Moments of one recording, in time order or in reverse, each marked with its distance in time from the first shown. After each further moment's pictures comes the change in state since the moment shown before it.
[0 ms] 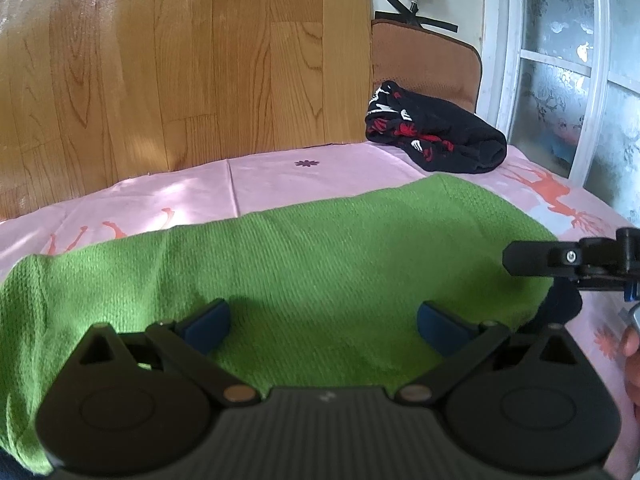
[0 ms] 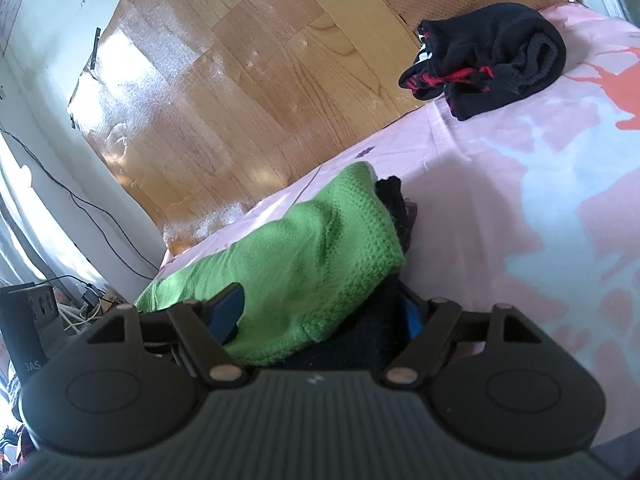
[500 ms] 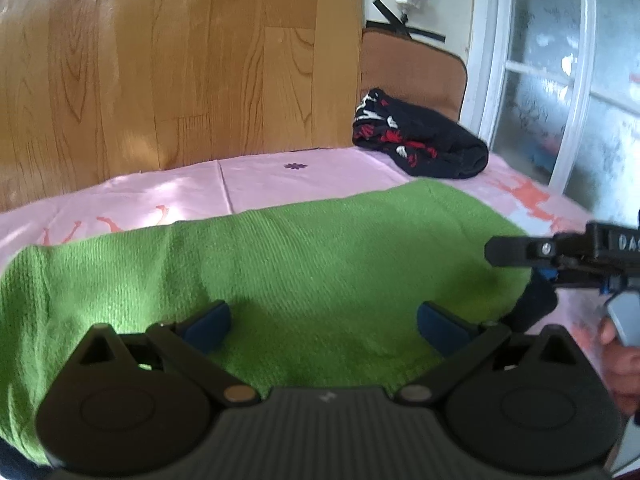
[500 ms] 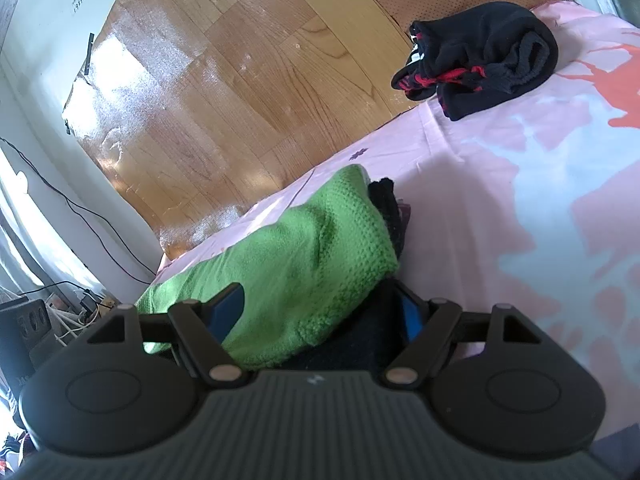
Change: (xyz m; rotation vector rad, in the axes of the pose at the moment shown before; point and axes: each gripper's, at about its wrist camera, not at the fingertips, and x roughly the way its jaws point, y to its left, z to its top) left arm -0.016 0.014 -0.006 -0.033 -0.021 -0.085; right arm -0.002 0.001 -0.001 0.016 -0.007 -0.014
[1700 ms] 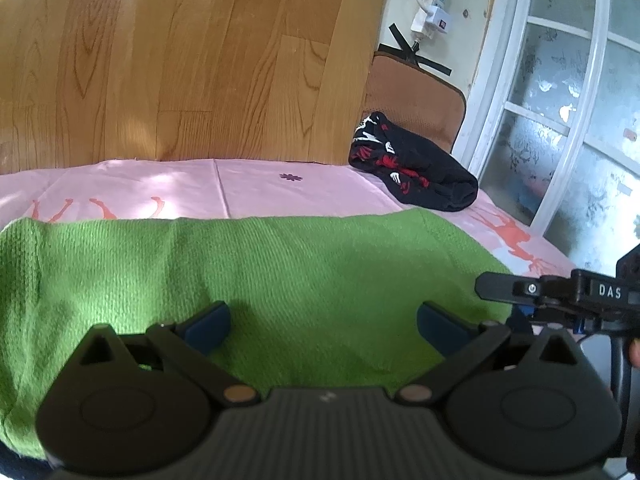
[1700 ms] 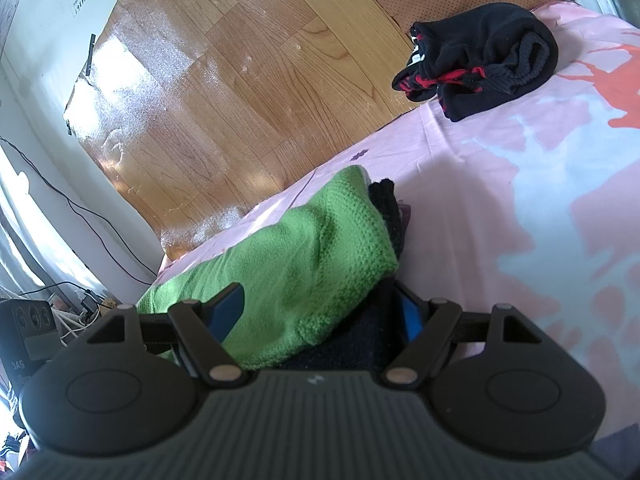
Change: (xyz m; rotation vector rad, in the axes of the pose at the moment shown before) left arm -0.003 0.010 0.003 -0.122 -0.047 -0.067; right arm -0.001 0.001 -0.001 0.001 -0.002 0.000
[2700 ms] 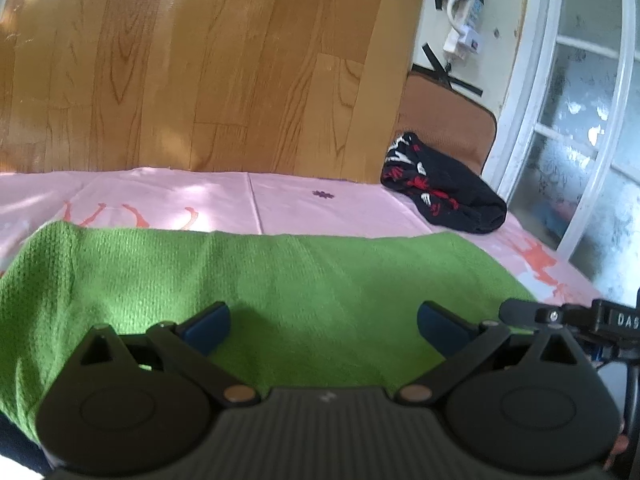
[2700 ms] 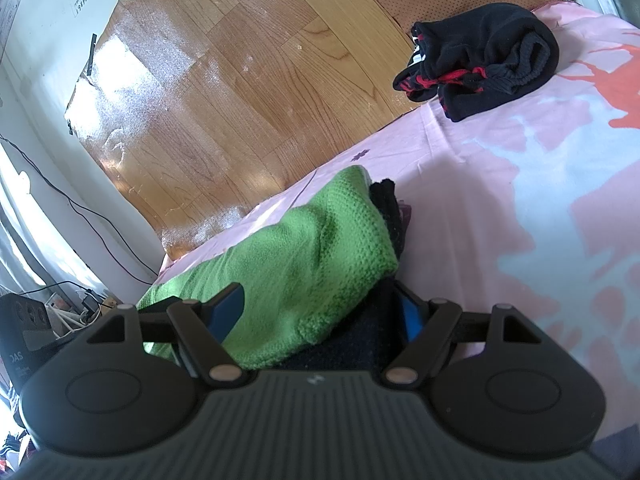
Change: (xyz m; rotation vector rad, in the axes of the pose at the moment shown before) left arm -0.004 0.001 0.004 -0.032 -0.039 0.098; right arm -0.001 0.001 0.000 0.001 -0.002 -0.001
